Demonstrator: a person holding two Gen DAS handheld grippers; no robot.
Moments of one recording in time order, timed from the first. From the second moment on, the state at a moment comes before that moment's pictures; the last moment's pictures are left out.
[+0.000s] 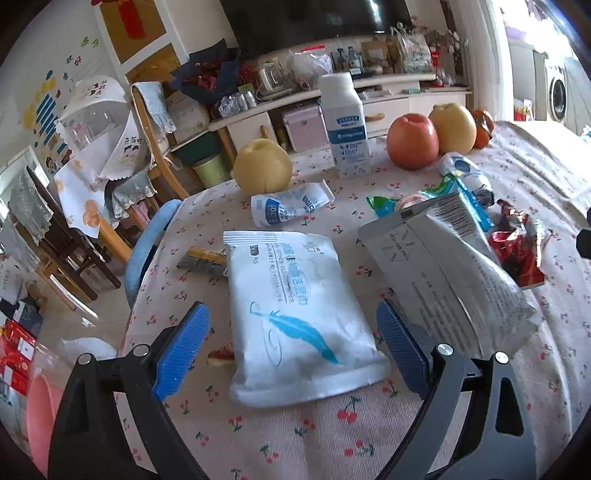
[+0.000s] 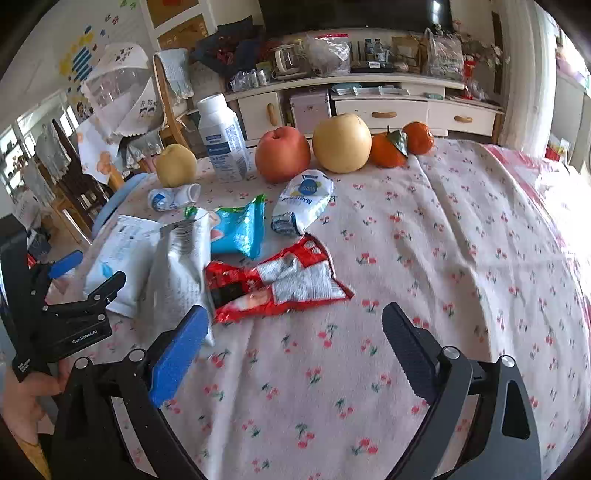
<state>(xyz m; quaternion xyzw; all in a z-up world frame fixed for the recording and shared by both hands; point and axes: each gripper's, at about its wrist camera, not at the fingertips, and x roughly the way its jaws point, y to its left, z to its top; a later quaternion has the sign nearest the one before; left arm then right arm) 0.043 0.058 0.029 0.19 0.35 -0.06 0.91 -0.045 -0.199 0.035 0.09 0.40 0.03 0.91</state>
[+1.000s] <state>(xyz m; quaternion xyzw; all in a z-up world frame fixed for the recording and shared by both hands) 0.069 0.053 0.007 0.19 0.40 -0.02 0.90 0.101 -0.205 0.011 0.06 0.41 -0.01 0.91</state>
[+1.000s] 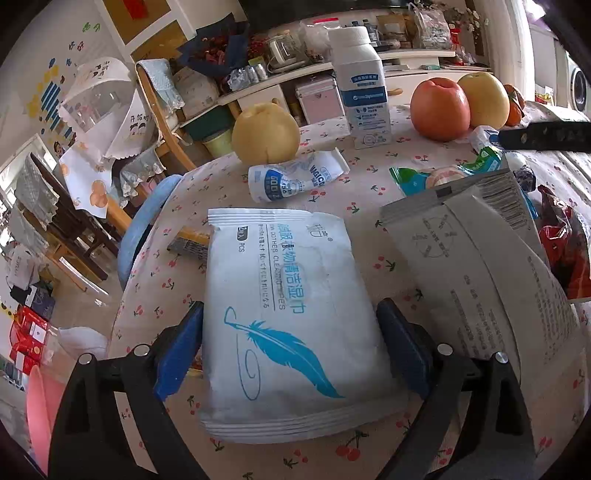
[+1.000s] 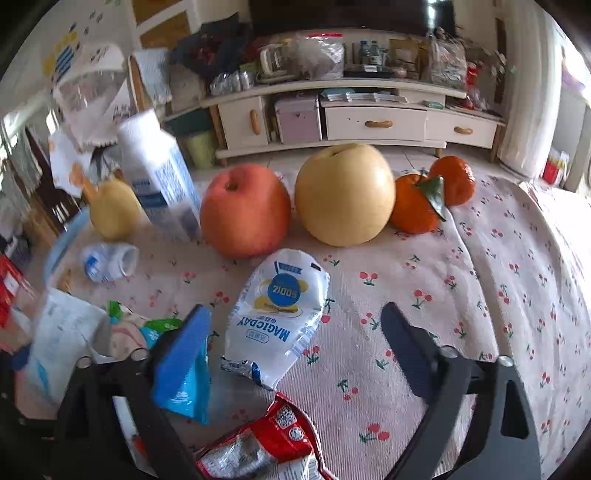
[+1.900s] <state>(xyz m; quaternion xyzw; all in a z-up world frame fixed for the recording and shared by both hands) 0.049 0.090 0.023 0.09 0.40 -0.05 0.91 0.082 -0.195 -0.007 0.03 0.41 0.01 0.91</state>
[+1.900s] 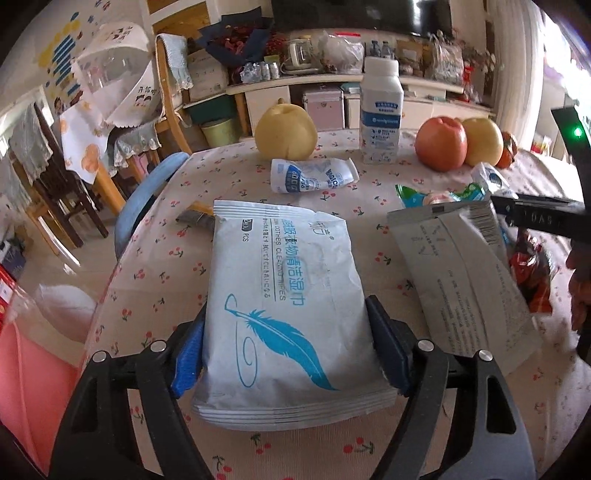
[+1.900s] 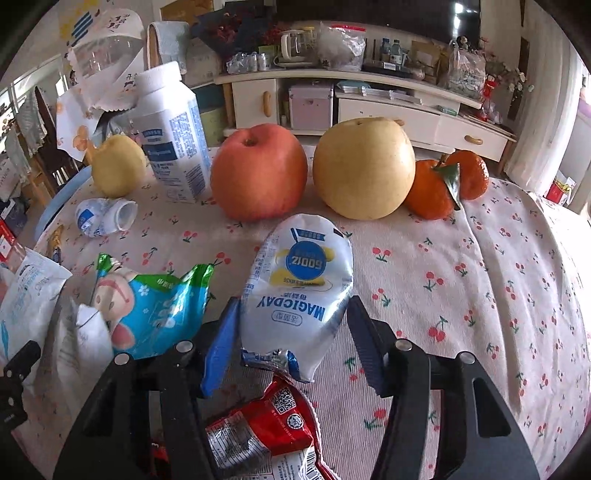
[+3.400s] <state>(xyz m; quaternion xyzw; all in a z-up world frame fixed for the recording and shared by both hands) -0.009 0.256 0.082 -0.09 0.32 0.00 0.94 -0.059 -0.044 0.059 0.02 0.35 0.12 0.93</state>
